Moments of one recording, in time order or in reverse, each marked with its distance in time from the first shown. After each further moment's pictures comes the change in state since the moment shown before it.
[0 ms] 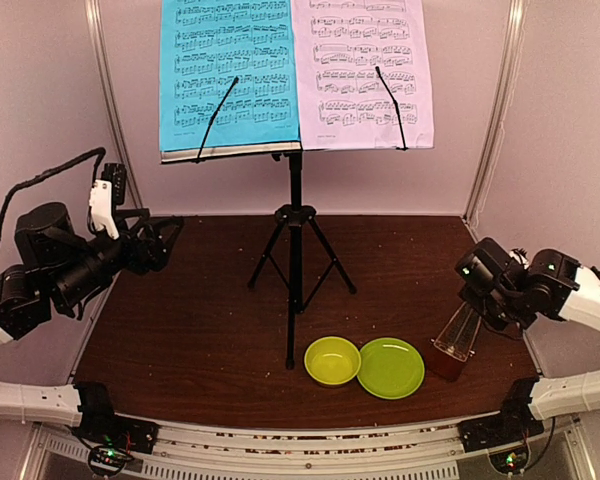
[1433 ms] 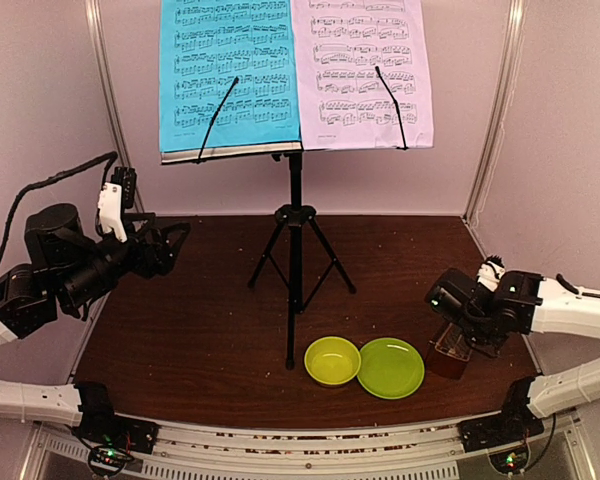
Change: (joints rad) left arm 0.000 0.023 -0.008 -0.005 0.008 0.004; right arm 0.107 0.123 -0.135 0.149 0.148 -0.076
